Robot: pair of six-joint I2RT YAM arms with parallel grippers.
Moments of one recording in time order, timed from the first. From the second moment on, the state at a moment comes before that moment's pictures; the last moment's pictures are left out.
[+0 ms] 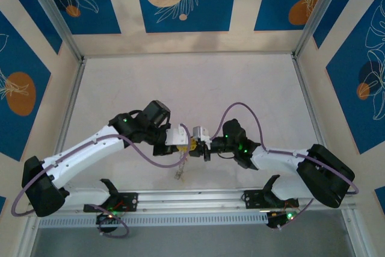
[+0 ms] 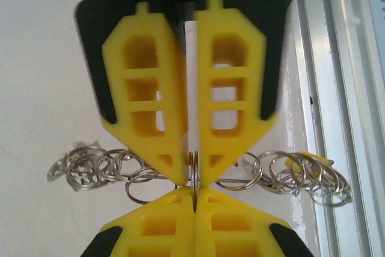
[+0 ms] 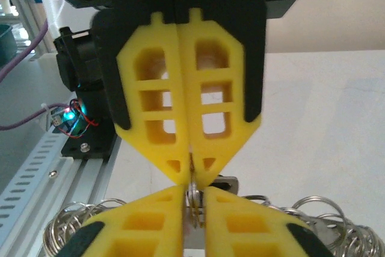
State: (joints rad) left arm -0.85 1.22 1.05 -0.86 0.37 0.69; right arm 0.83 1.27 0.39 0.66 -0.70 -0.13
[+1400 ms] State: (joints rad) left arm -0.84 0.88 0.42 -0.14 0.40 0.41; right arm 0.81 1.26 0.34 0.85 -0.76 -0.04
